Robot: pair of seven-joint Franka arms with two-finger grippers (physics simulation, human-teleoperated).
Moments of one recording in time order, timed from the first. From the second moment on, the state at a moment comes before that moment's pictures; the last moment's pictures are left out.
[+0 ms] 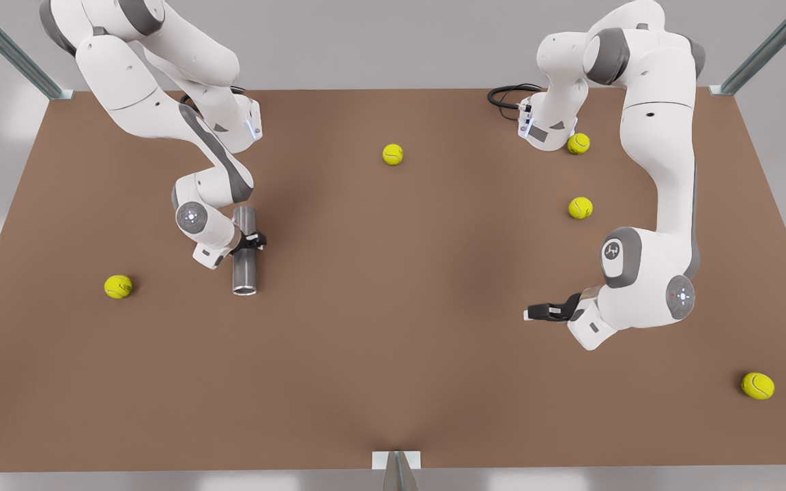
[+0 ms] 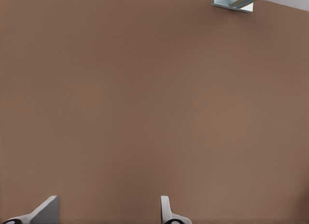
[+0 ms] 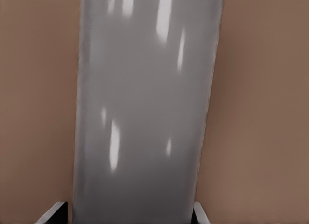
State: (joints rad) left arm -0.07 0.58 -0.09 -1.40 -0.37 1.90 0.01; right arm -0.36 0.33 0.52 -2.48 -0.19 2.61 0.09
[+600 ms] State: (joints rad) left arm -0.07 0.59 -0.09 -1.40 -0.38 1.91 0.01; right arm -0.37 0.34 0.52 -2.48 -0.21 2.61 0.09
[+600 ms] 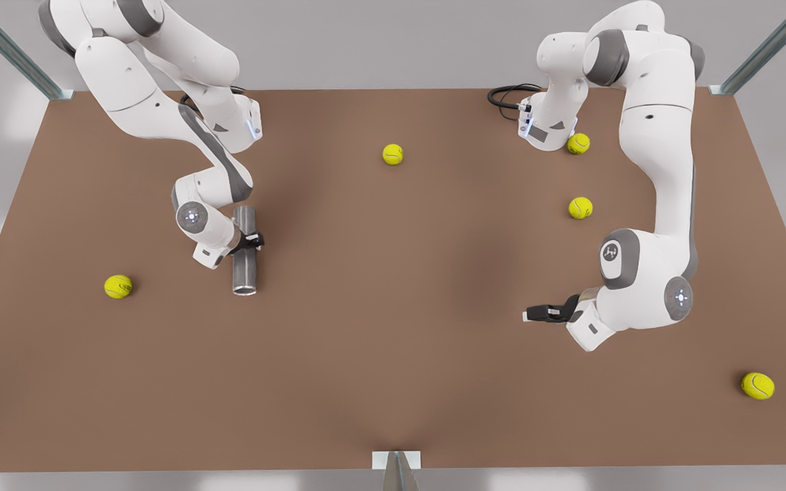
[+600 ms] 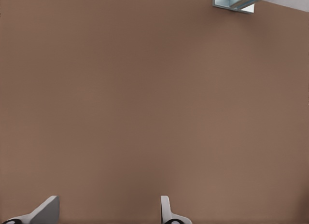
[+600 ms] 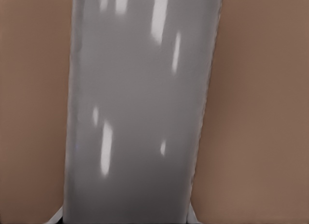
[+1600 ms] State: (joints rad) left arm 0.00 0.55 -0.13 -1.37 -0.39 1.80 0.01; right arm -0.37 0.33 0.52 -2.48 -0.22 2.61 0.09
